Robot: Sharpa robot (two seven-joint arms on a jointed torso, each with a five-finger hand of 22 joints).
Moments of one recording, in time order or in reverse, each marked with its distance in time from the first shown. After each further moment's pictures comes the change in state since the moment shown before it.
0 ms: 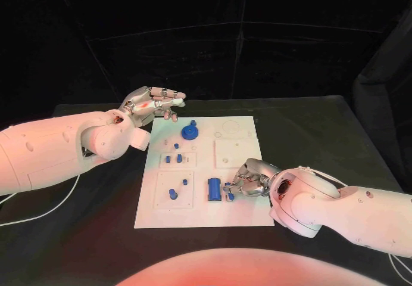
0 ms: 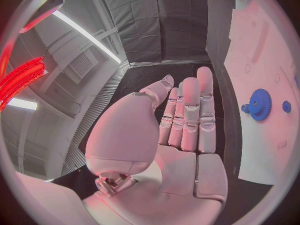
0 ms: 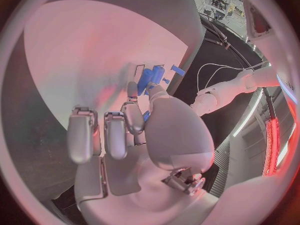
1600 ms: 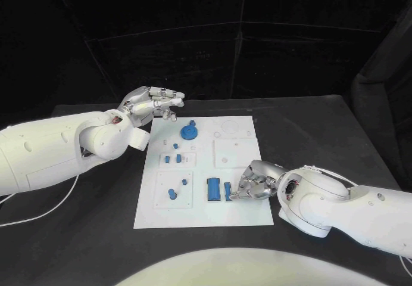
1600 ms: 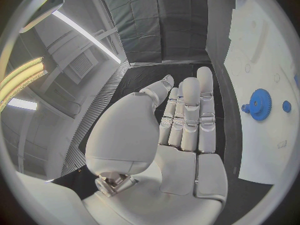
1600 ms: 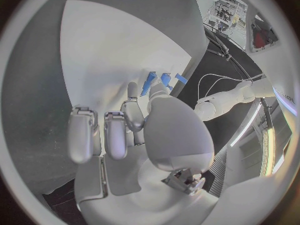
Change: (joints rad) left arm 0.000 -0.001 0.000 -0.001 0.000 0.001 -0.002; left_hand 0.000 0.000 0.000 0.000 0.000 0.000 0.000 0.000 0.000 0.000 0.000 0.000 0.000 0.000 0.000 0.000 0.000 0.000 0.000 0.000 0.000 0.000; right arm 0.000 -0.054 -0.001 0.007 -0.066 0.097 0.029; right_hand 0.002 -0.027 -0.168 0.009 -0.299 -0.017 0.016 0.003 0.036 -0.006 0.013 -0.036 -0.014 0.000 0.000 0.000 0.000 0.000 0.000 0.000 -0.004 0.000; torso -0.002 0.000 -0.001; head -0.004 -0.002
